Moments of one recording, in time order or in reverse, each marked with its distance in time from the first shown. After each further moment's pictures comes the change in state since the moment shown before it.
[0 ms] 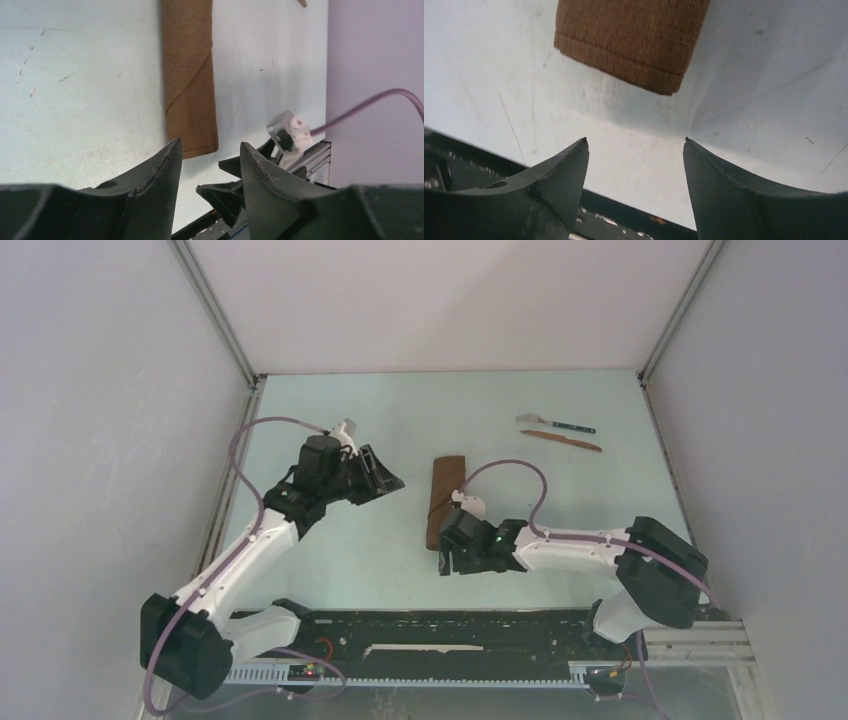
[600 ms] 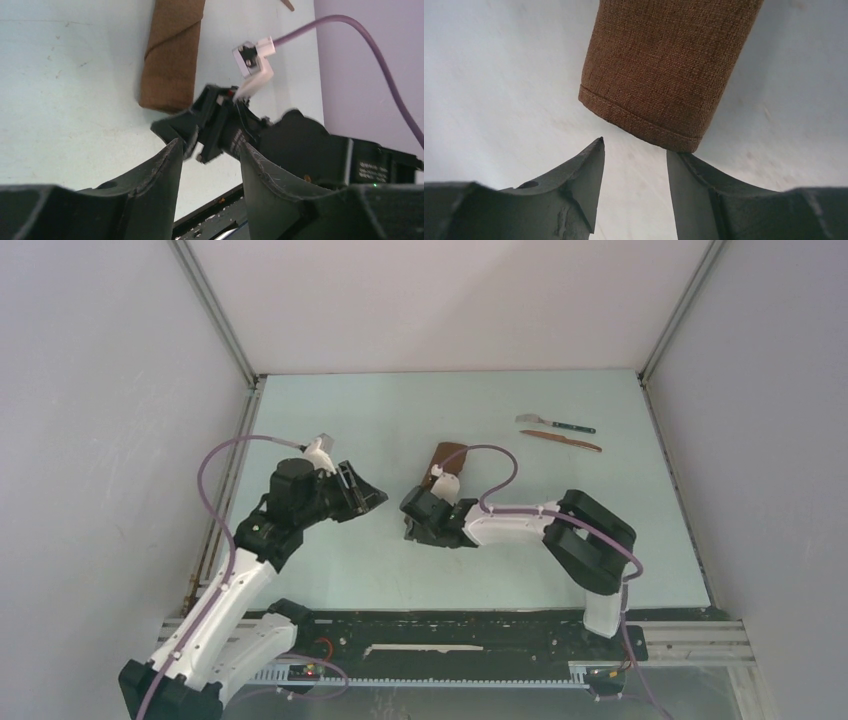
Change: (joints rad) left arm 0.029 -0.296 -0.090 -0.099 -0.005 0.043; right arm 0.009 0.360 0.328 0.058 0.188 0.251
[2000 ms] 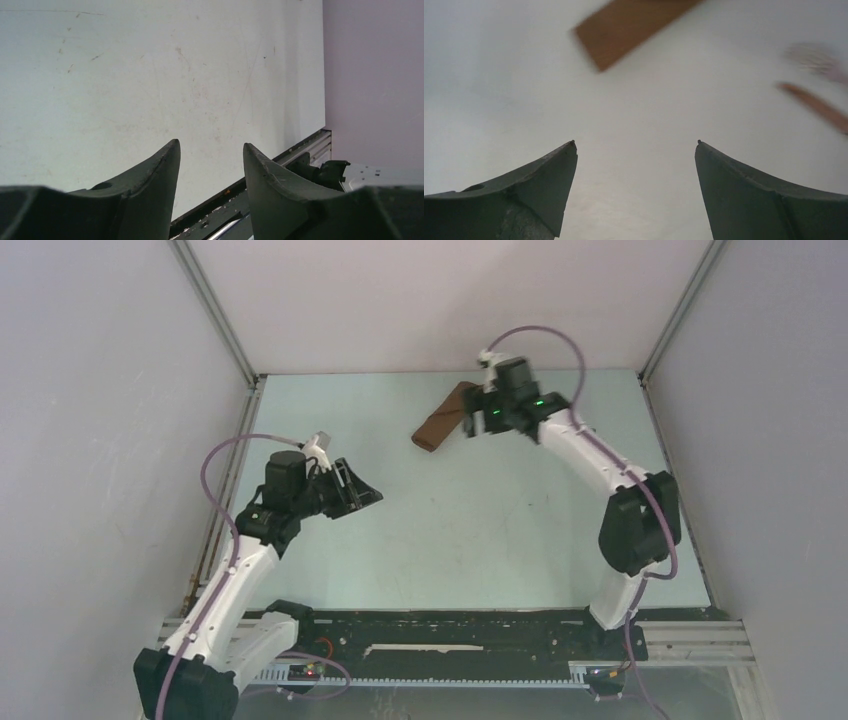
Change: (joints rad) left arm 0.157 0.045 0.000 -0.033 0.151 0.078; right arm -0.495 -0.029 0.485 -0.221 -0.323 -0.864
